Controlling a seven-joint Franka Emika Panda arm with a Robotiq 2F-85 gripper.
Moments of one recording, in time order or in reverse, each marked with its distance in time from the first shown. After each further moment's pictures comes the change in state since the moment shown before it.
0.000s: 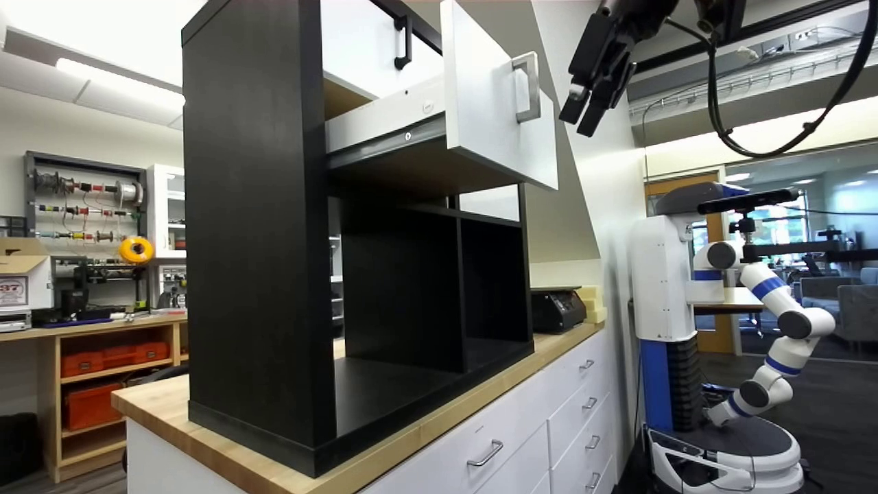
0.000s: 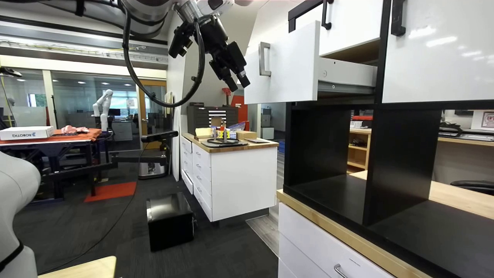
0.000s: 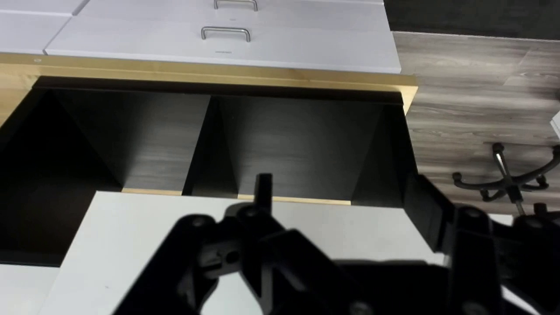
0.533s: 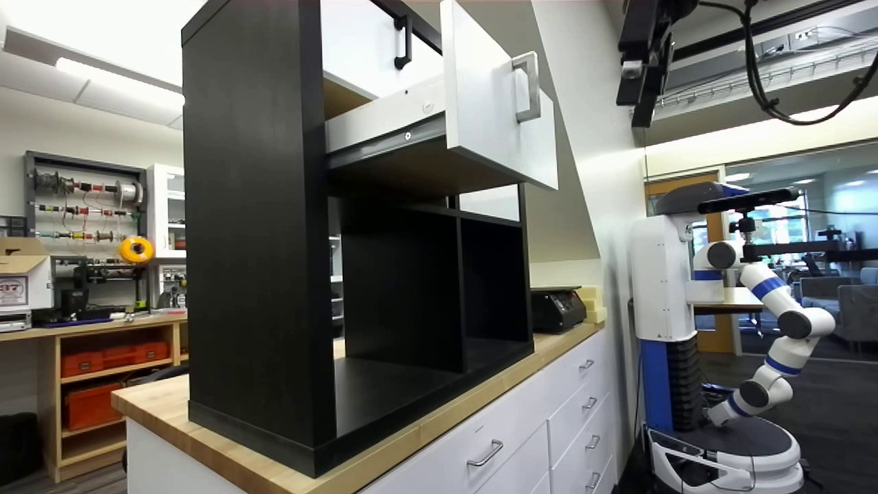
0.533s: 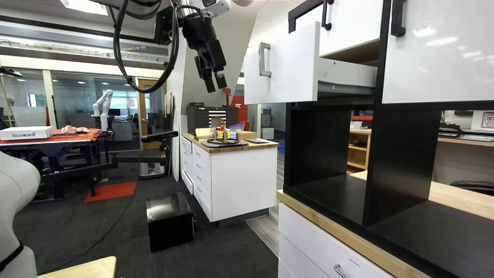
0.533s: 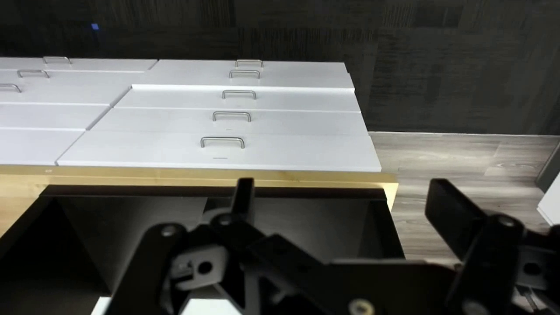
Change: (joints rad) arm 0.005 0.022 0.002 0.127 0.068 -0.387 0.003
